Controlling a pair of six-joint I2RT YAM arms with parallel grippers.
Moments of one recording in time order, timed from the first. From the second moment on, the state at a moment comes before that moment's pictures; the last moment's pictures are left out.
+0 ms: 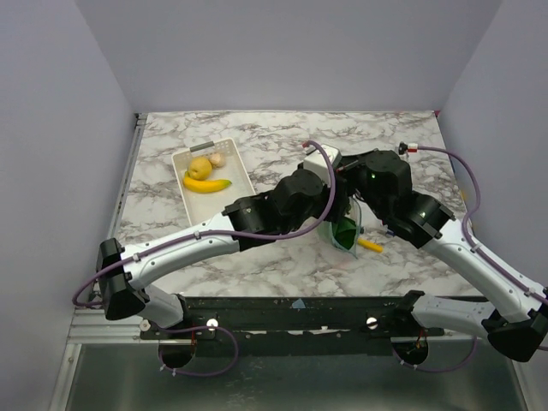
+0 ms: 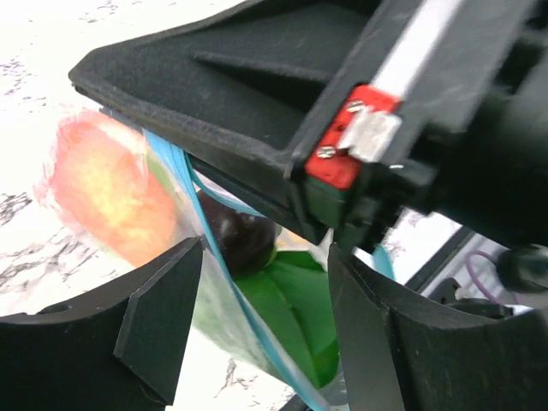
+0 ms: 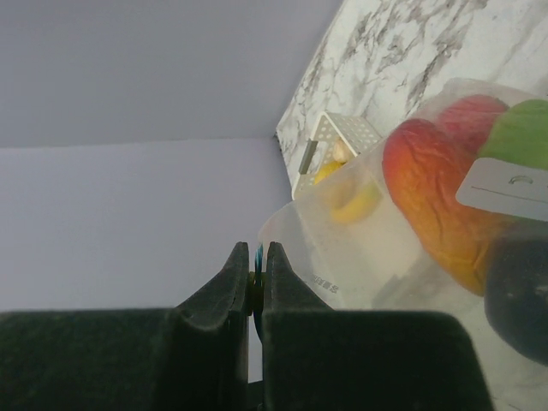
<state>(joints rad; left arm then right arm) -1.15 1.44 1.41 -0.30 -0.34 -0.44 0.77 1.09 1.18 -0.42 0.47 1.45</state>
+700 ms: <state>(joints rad) -0.79 1.43 1.30 -0.36 0.24 -0.34 0.77 0.99 1.18 -0.24 0.24 0.58</state>
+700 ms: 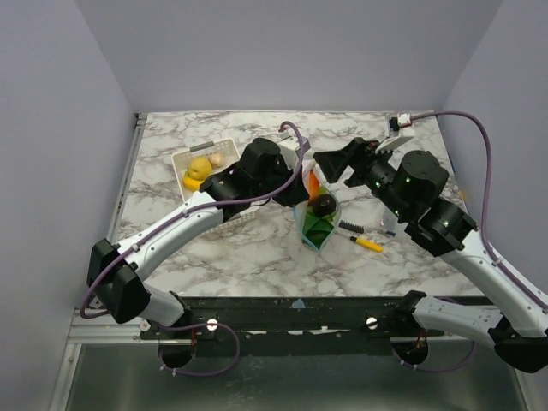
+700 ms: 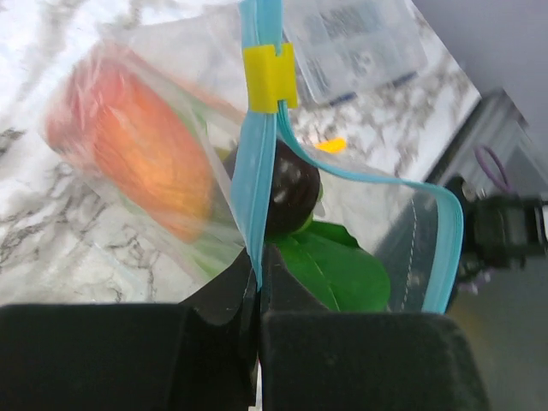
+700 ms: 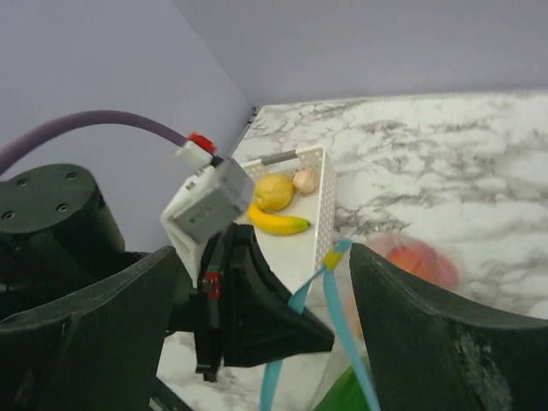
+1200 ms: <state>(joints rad) -0.69 1.36 1.30 -0.52 0.63 -0.11 0.22 1.19 1.09 -0.09 -0.84 0.09</state>
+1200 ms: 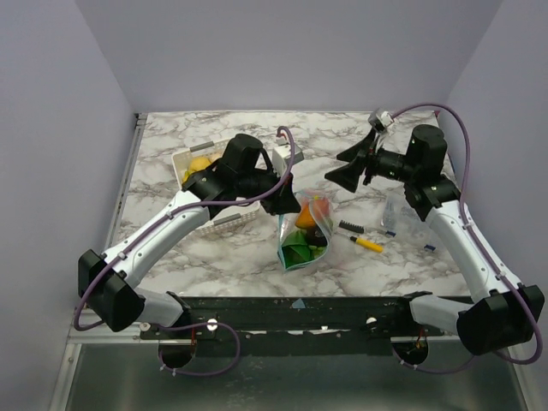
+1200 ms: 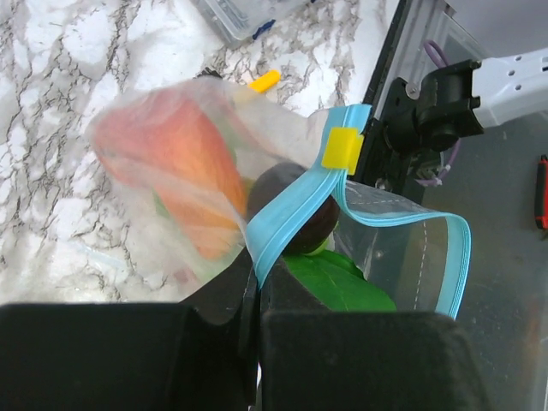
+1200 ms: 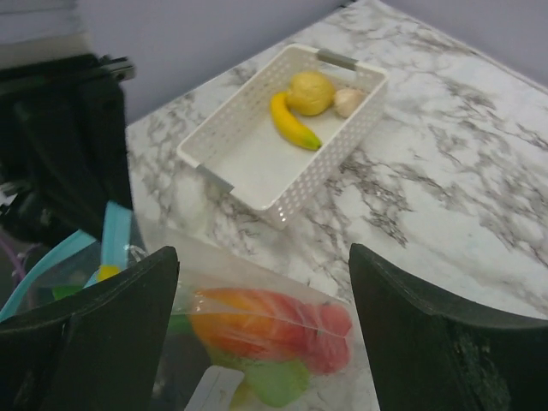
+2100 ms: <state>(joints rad) -0.65 1.43 1.33 -0.57 0.78 -0.07 0.31 1.04 0.65 0.47 -1.21 -0.26</state>
